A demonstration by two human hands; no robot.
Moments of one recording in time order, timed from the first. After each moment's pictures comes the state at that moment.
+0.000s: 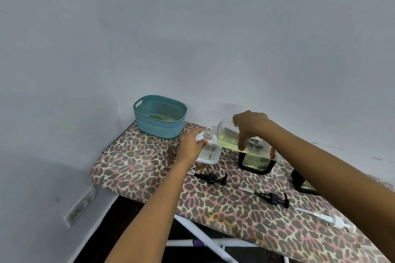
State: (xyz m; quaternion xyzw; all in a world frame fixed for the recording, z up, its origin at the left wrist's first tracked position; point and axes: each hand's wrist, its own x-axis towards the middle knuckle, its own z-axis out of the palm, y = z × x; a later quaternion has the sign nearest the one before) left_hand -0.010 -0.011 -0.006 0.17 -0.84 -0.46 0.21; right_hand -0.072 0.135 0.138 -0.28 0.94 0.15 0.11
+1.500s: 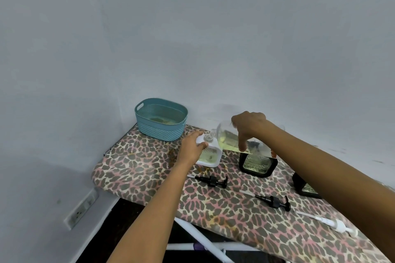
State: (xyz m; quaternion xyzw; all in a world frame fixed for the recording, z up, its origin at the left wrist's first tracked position) left_hand -0.009 -0.011 0.000 0.17 -0.85 -0.46 0.20; right_hand -0.067 0.127 0.146 -0.28 0.94 0.20 0.09
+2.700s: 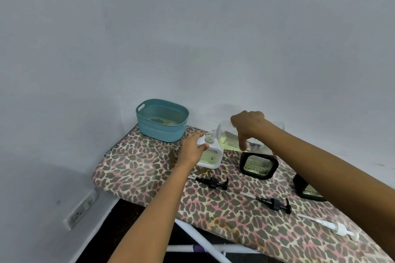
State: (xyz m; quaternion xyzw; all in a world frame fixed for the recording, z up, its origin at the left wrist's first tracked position) left_hand -0.010 -0.013 -0.003 0.17 -0.85 -0.46 0.20; right_hand -0.066 0.120 0.150 -0.28 0.93 0.23 0.07
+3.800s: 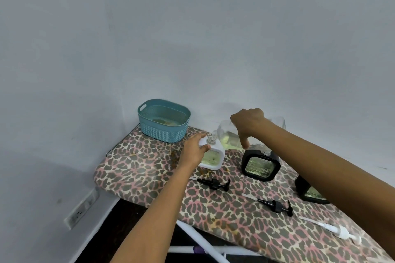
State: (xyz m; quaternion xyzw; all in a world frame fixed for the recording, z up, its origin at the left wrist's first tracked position) left_hand -0.012 -0.014 -0.005 0.16 -0.86 -0.44 0.21; right_hand -0.069 0.109 0.152 -0.29 0.91 0.28 0.04
